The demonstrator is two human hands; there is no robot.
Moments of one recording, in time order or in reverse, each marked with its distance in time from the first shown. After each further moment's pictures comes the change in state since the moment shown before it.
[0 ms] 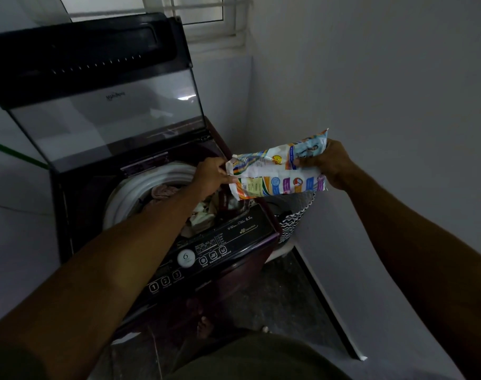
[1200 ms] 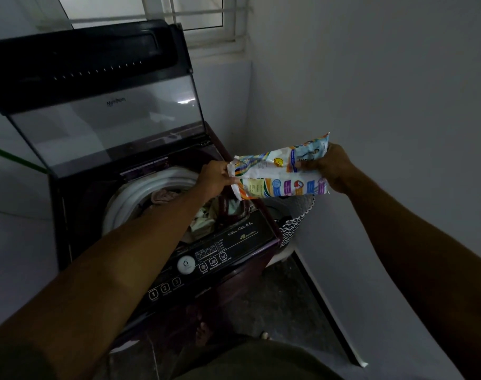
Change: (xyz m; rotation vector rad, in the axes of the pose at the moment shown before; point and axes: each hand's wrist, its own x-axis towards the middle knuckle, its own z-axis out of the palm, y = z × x) left_hand 0.008 0.007 0.002 0.092 0.003 0.017; right_hand 0.005 -0.003 -0.002 -0.030 0.008 -0.032
